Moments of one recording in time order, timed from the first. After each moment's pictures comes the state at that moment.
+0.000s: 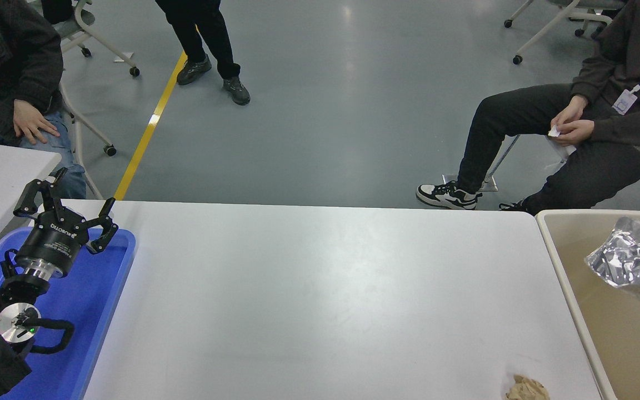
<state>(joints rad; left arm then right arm) -0.59 0.43 -0.63 -0.25 -0.08 -0.81 -0.59 0.71 -0.57 -0.04 -0.06 -0.65 0.37 0.11</state>
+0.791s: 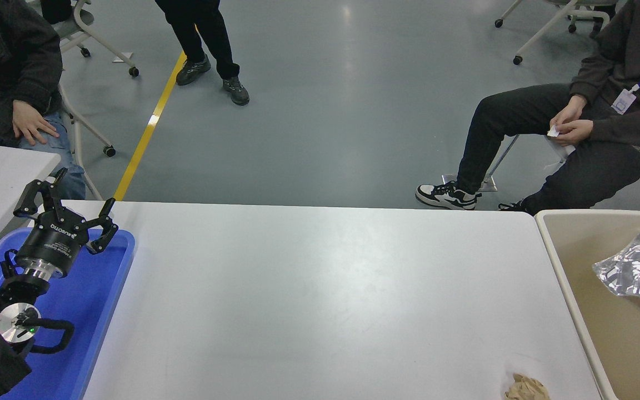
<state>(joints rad) -0.59 0.43 -0.63 -0.25 -0.08 -0.81 -0.59 0.64 -0.46 -0.02 -0.10 -0.44 0.17 -0.01</state>
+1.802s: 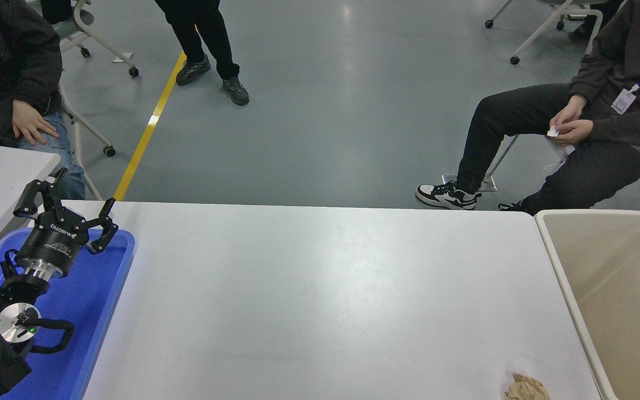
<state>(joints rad) -0.59 0.43 -0.63 -0.25 -0.08 -0.81 -0.59 0.64 -0.44 -0.03 -0.10 -0.35 0.11 -0.02</state>
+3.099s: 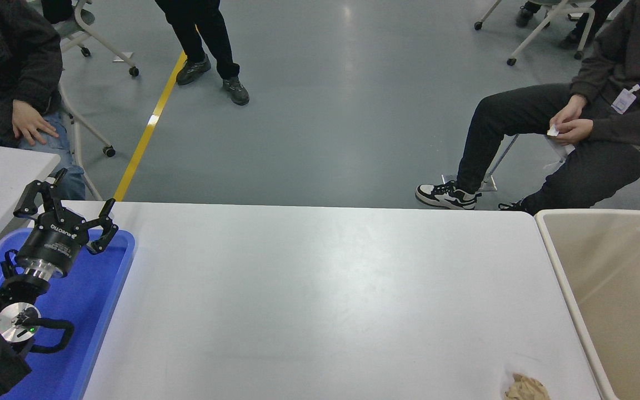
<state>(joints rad) -0.59 0.43 -0.63 -0.25 -0.08 -0.81 -0.59 0.65 -0.67 0.68 0.38 -0.23 0.14 0.00</state>
